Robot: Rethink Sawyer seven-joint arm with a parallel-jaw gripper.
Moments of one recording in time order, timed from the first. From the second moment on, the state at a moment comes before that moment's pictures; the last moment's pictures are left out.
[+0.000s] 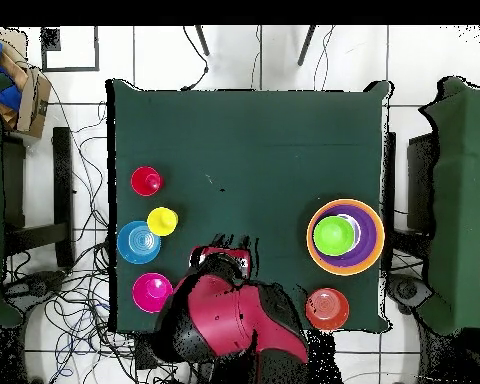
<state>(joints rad) -0.06 -1.07 -0.10 2.03 -0.61 0.18 2.21</state>
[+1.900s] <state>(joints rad) 0.27 -0.79 -0.44 2.26 -0.45 -0.32 2.21</state>
